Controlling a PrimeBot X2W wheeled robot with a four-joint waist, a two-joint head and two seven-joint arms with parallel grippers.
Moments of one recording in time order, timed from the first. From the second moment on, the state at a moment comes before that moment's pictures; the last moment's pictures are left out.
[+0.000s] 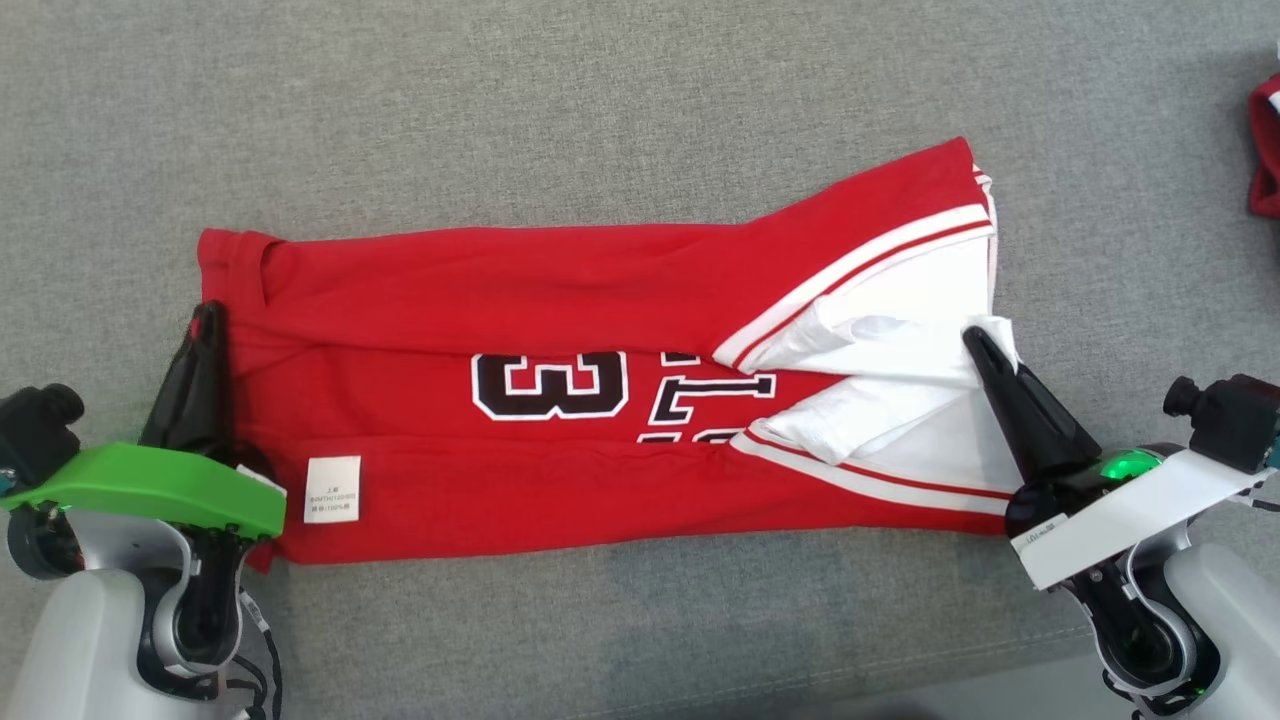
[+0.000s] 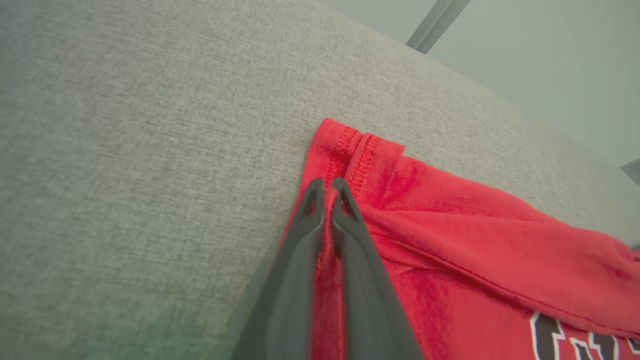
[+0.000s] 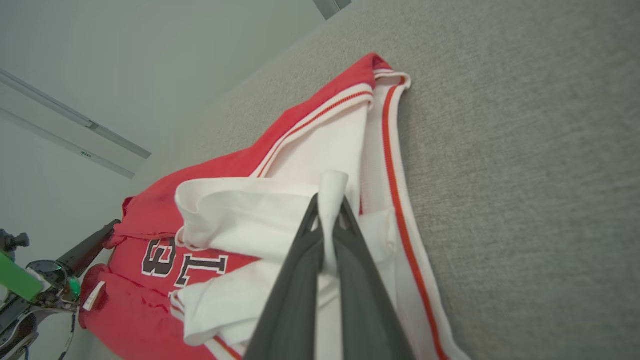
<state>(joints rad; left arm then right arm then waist) -0.26 0.31 -0.10 0.09 -0.78 0.00 -0.01 -0.23 -0.52 0.44 -0.04 1.04 0.13 -0.23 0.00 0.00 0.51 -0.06</state>
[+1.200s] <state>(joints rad) -0.13 0.25 -0.07 -0.06 -0.34 0.05 -0.26 -0.26 -0.28 0.09 0.07 0.40 0.13 -0.26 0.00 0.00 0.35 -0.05</state>
